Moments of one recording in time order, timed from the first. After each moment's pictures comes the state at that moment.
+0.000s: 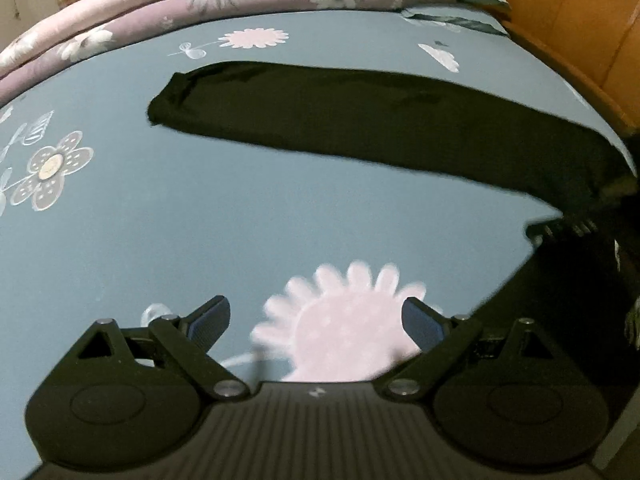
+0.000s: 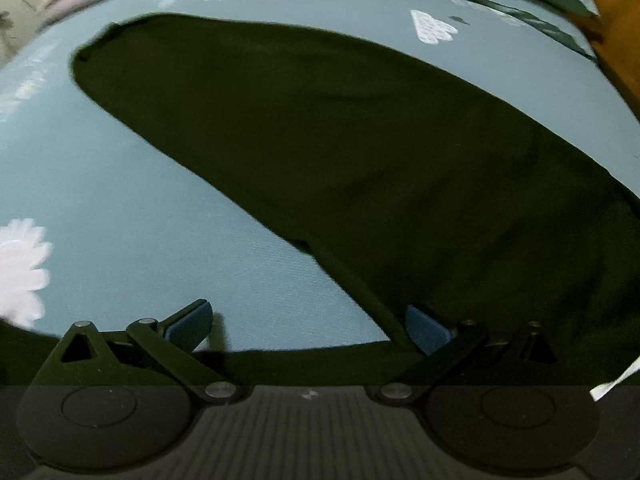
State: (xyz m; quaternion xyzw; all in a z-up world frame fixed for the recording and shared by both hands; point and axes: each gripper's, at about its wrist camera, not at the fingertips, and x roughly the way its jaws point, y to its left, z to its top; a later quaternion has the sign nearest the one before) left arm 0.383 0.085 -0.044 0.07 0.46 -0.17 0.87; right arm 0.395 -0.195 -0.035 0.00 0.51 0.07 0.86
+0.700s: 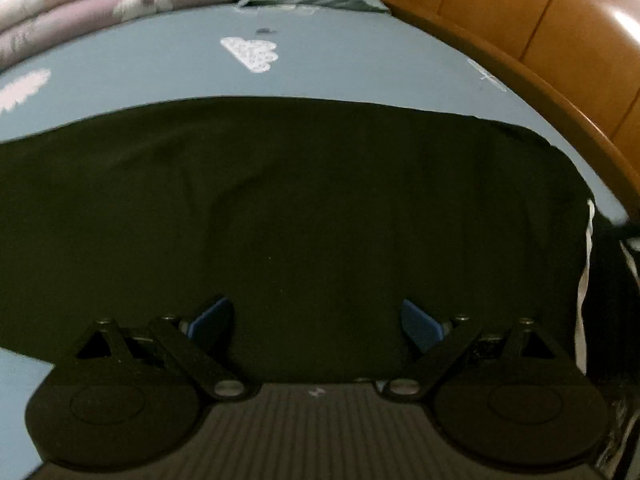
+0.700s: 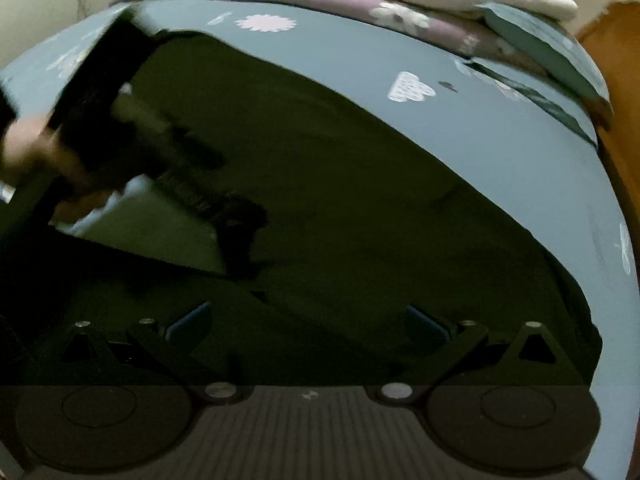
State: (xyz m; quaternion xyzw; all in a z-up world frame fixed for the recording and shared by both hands) left arm 0.471 -0.165 -0.107 0.09 0.45 -0.33 0.83; right arm 0.354 -0.300 0.002 -0.11 0.46 0.13 0.87
